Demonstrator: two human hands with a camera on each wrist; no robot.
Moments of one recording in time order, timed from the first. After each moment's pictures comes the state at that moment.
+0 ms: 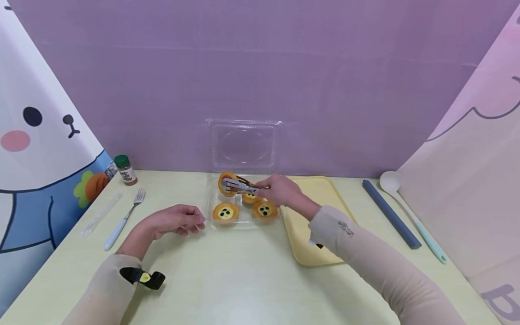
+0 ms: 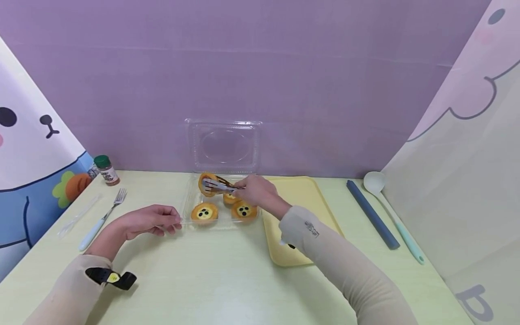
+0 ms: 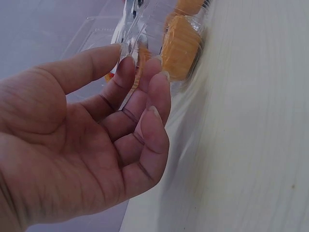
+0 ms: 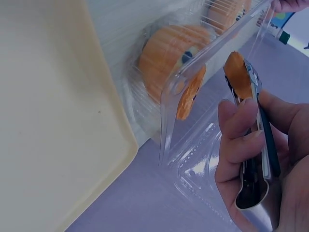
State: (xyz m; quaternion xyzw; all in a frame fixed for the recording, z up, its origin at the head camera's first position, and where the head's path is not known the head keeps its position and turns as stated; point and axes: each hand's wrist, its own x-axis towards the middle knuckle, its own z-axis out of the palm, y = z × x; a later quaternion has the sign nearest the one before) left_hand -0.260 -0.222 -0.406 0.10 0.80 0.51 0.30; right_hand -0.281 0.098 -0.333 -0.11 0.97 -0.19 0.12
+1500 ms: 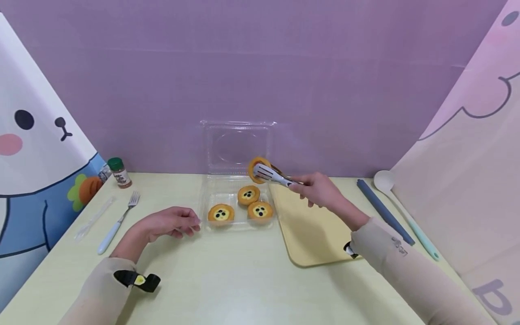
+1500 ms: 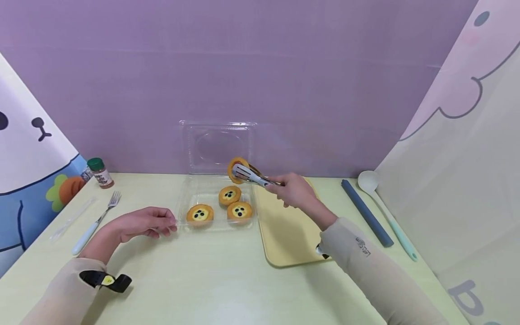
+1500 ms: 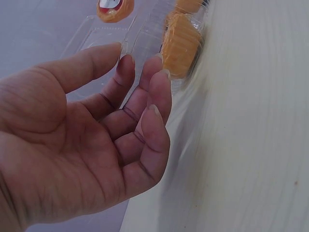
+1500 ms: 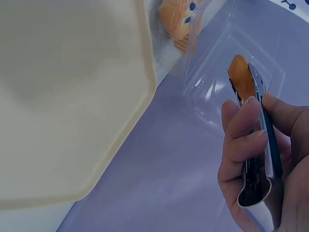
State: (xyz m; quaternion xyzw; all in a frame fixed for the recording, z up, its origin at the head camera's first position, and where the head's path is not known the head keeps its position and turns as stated) left_hand -0.260 -0.224 -0.410 0.12 0.80 0.51 0.30; right_hand -0.251 0.193 -0.315 -0.10 0.94 -0.32 0.05
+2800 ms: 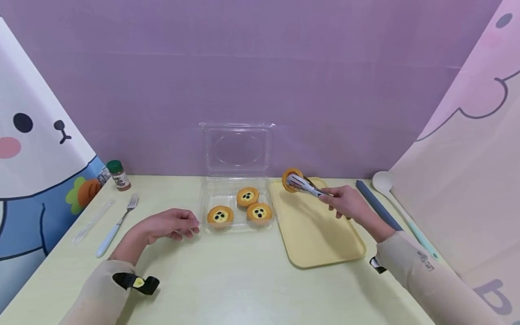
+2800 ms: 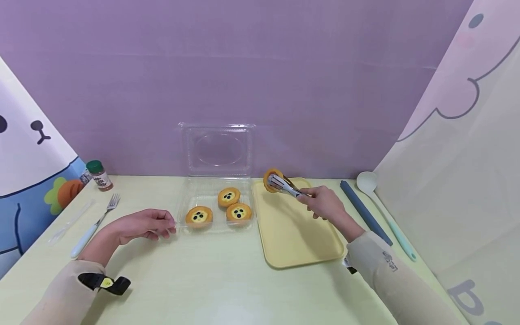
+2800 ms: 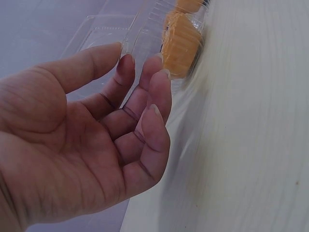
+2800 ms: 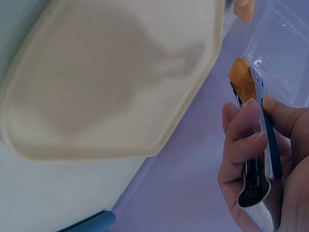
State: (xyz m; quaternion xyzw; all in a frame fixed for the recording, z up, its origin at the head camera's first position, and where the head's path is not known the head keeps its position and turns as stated) left_hand -0.258 -0.223 -0.408 0.12 0.80 0.51 0.30; right_hand -0.239 0.268 -0.346 -0.03 0.94 -0.33 0.04
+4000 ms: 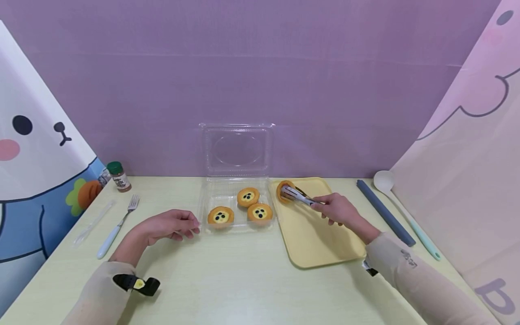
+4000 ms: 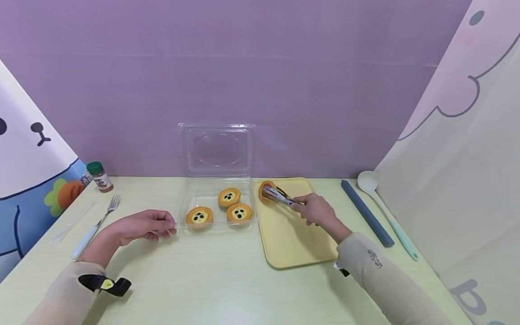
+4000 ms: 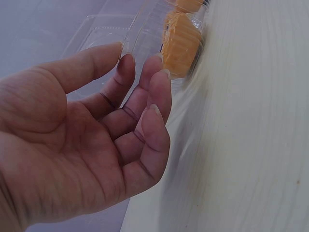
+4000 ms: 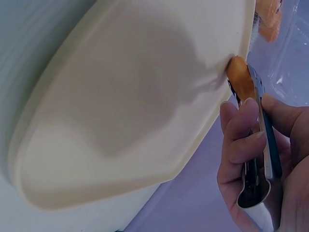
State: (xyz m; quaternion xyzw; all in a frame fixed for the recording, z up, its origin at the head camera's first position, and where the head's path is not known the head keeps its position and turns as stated) left_hand -0.259 -0.224 -0.408 0.13 0.80 0.51 0.30; right_hand -0.248 0.256 -0.376 -0.04 0.95 -0.29 0.07
